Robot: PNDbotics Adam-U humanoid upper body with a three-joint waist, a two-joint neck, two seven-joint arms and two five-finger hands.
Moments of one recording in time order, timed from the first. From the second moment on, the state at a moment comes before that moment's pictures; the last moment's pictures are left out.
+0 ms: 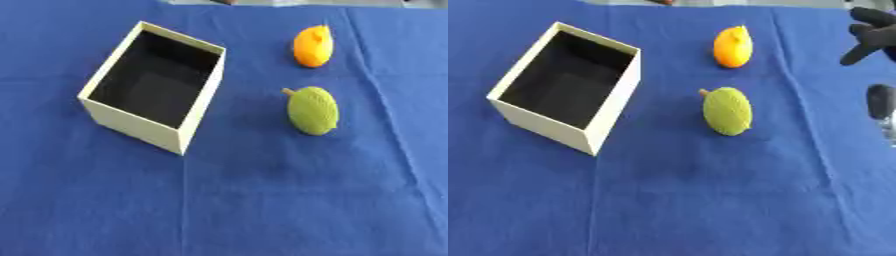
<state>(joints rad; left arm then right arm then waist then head) -0.49 0.28 0.03 -1.98 0.17 -0.33 -0.07 -0.01 -0.89 -0.16 -1.99 -0.13 -0.70 0.14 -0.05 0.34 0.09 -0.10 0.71</state>
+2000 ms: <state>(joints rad) -0.52 0.27 -0.01 -1.98 0.19 -0.31 -0.11 -0.31 -1.01 0.07 -1.99 0.33 -0.50 0.40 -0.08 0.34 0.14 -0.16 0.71</state>
